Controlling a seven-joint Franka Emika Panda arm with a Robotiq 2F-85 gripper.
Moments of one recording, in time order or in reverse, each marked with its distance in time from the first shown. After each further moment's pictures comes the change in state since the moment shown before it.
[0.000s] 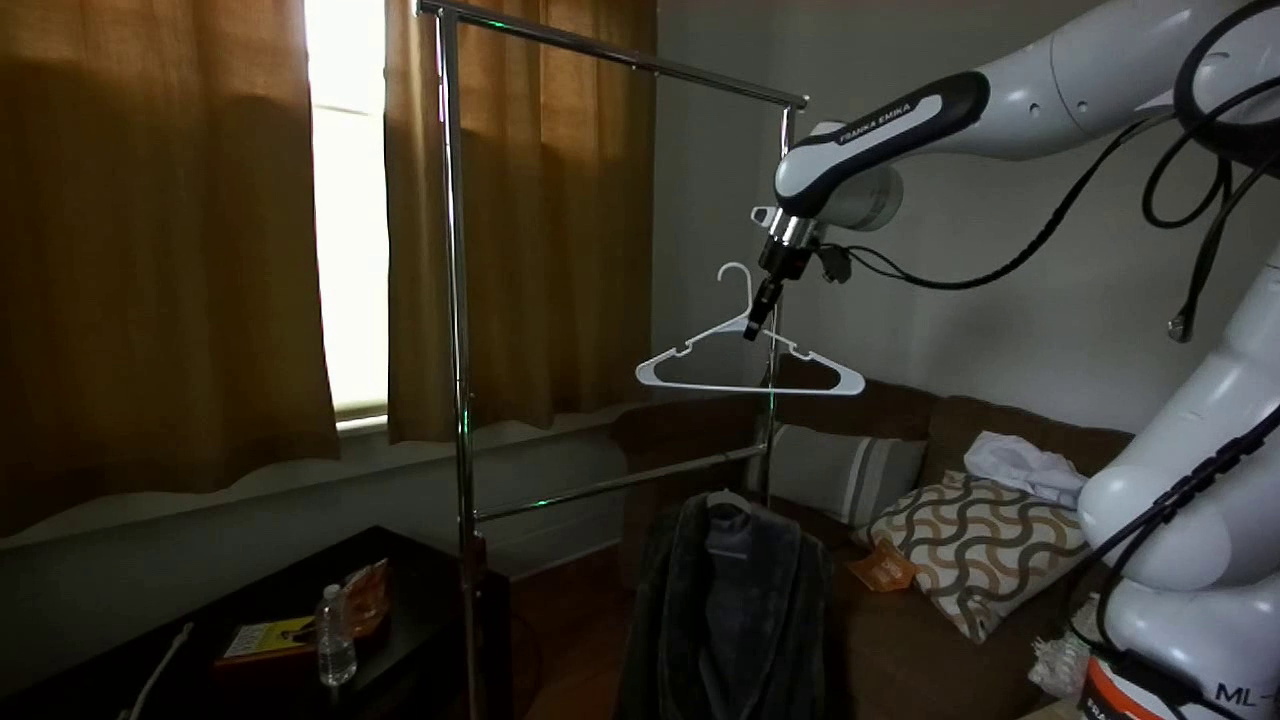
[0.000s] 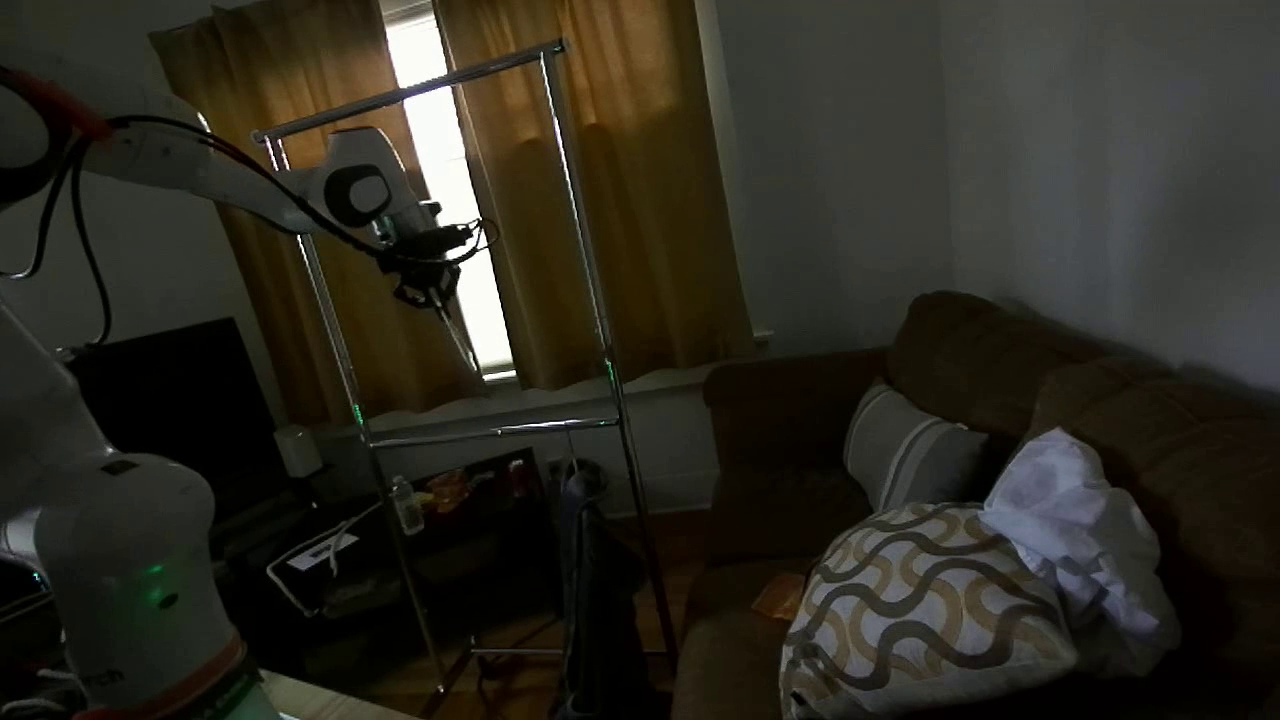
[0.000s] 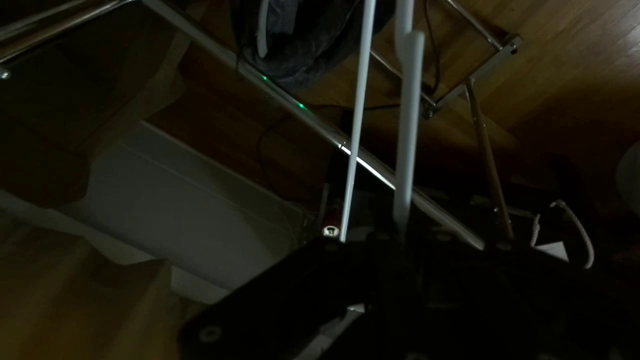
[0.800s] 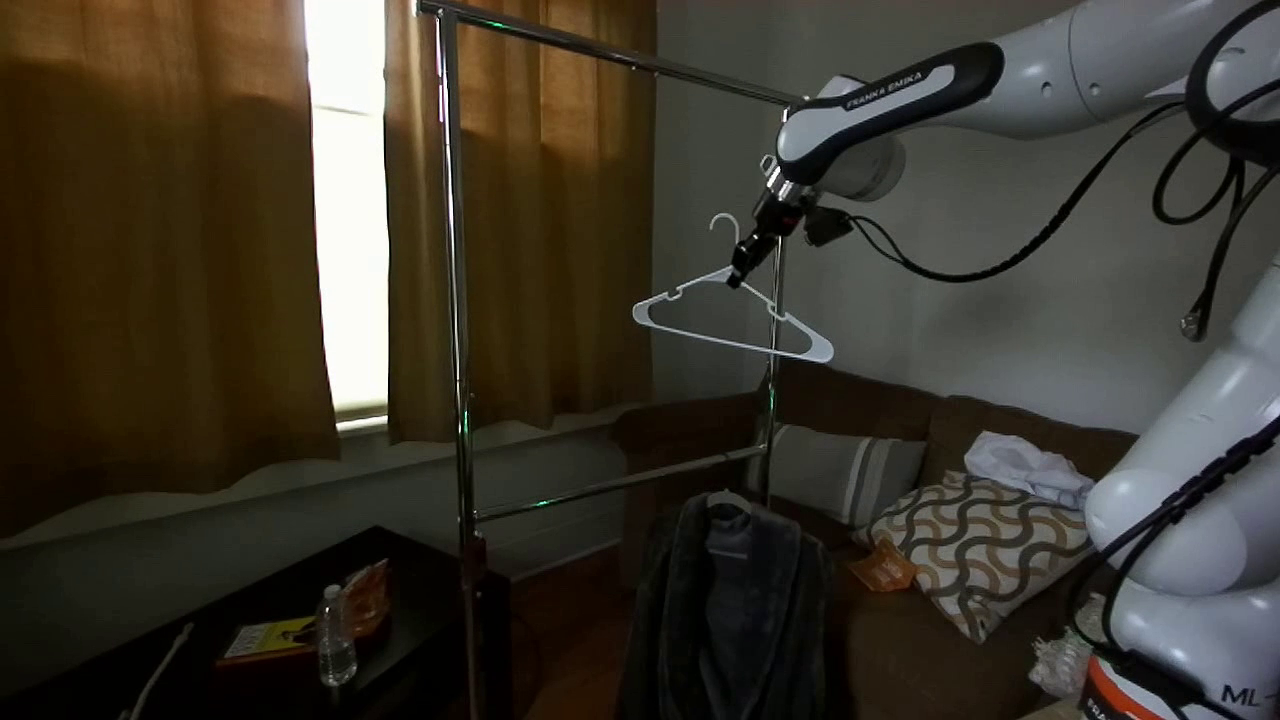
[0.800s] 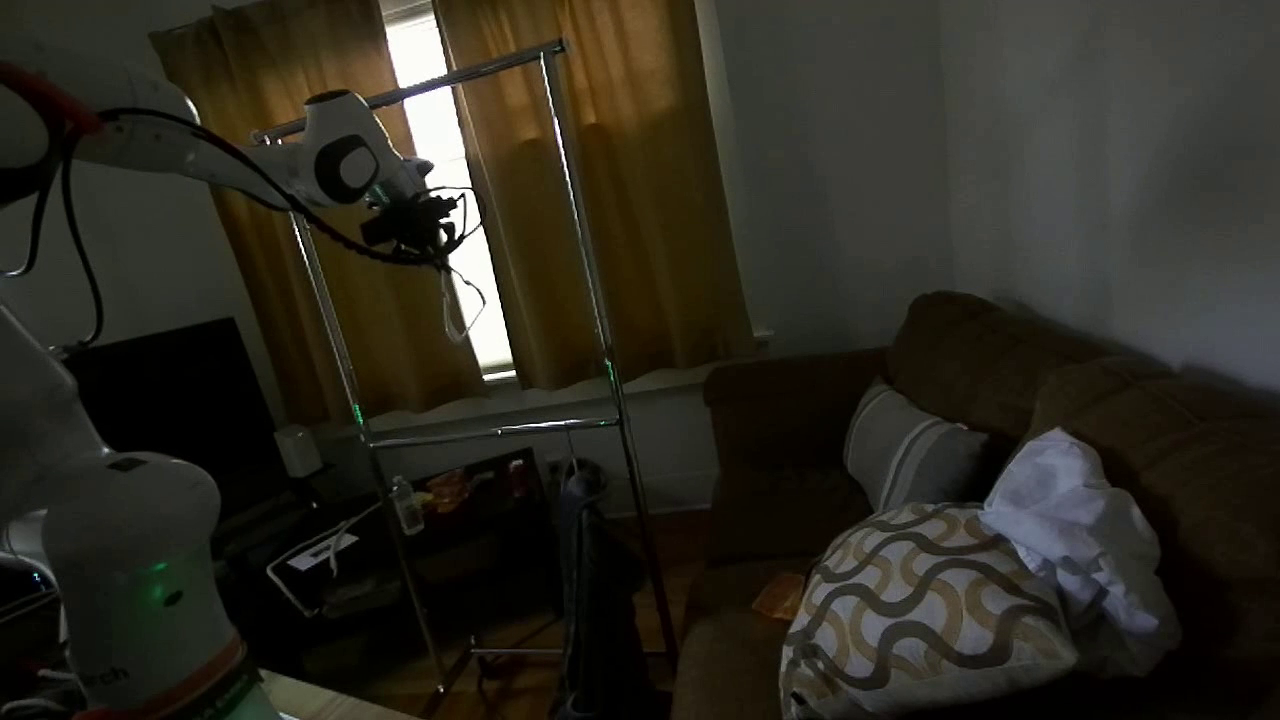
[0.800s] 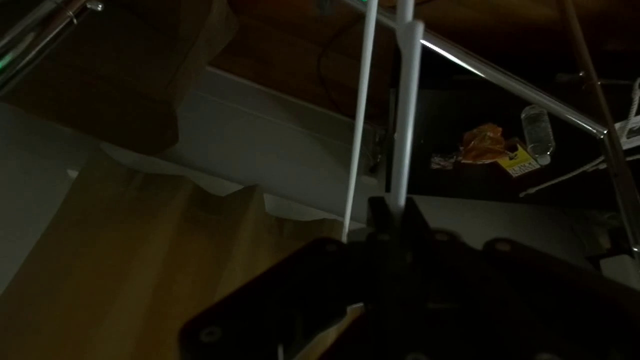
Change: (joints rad) arm 0.059 -0.009 -0.043 0.085 -0.002 0.134 0.242
